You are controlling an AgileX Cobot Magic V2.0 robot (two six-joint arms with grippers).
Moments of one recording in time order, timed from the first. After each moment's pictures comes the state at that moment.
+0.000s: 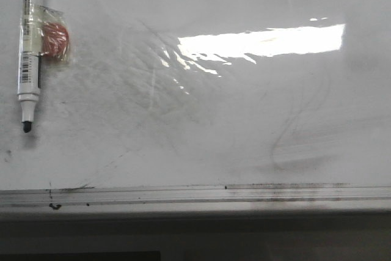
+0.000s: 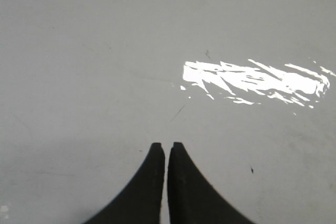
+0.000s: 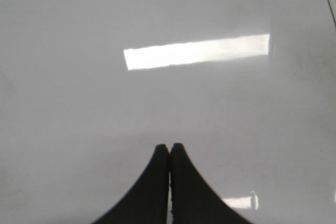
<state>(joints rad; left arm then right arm) -0.02 0.00 -0.01 -0.23 0.04 0.05 -0.07 -0.01 0.00 -0.02 0.06 0.07</state>
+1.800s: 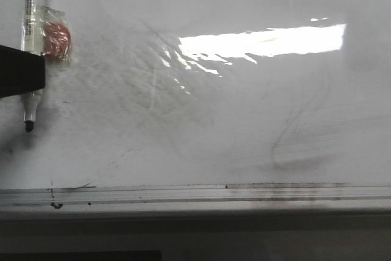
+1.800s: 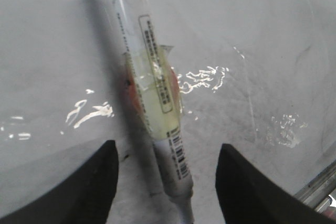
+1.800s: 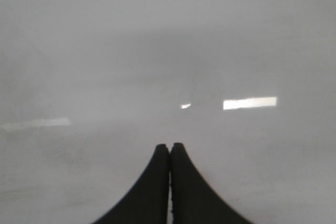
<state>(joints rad) -0.84 0.88 -0.24 -0.33 -0.34 0.06 0.00 0.24 -0.33 0.09 0.50 0.06</state>
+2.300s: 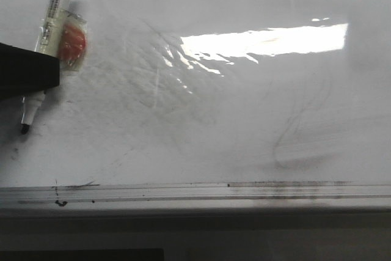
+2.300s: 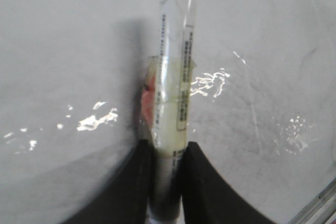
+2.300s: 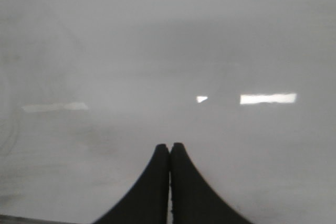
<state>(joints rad) -0.85 1.01 -0.25 -0.32 -0.45 0.06 0.09 0.24 -0.33 0.09 0.52 0.06</state>
